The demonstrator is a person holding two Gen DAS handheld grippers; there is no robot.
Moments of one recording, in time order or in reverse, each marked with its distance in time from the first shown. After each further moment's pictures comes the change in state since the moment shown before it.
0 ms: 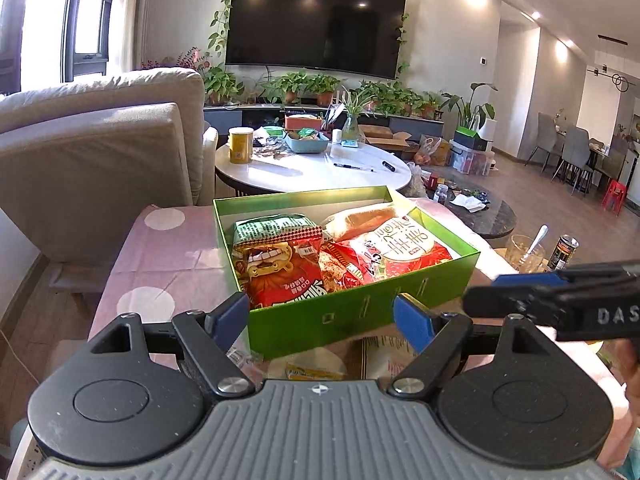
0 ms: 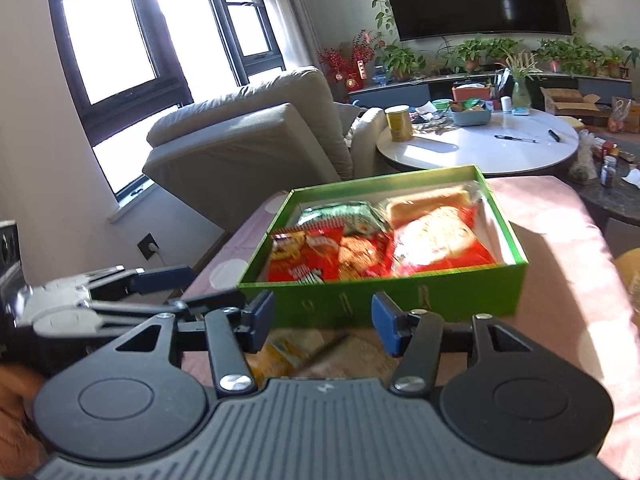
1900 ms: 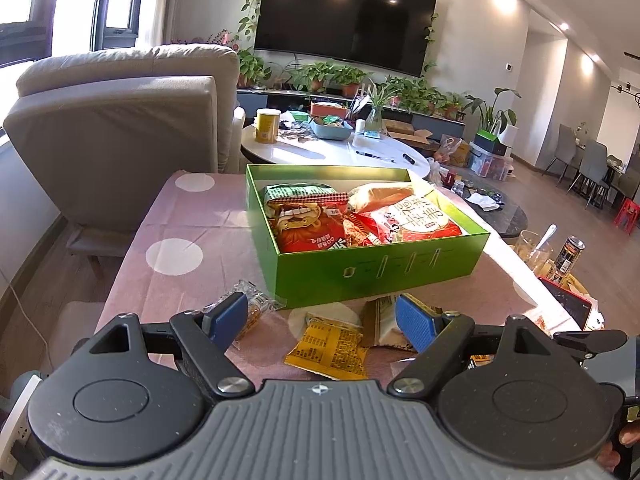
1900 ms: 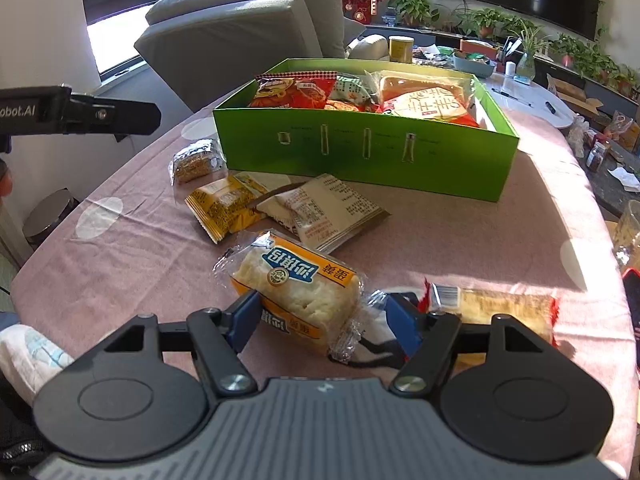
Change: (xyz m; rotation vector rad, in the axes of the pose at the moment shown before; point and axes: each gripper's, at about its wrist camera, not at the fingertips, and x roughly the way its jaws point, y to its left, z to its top) left arm -0.027 0.015 -0.030 -0.092 0.032 0.043; right arm 0.016 0.002 -0.083 -0.197 0.219 -0.104
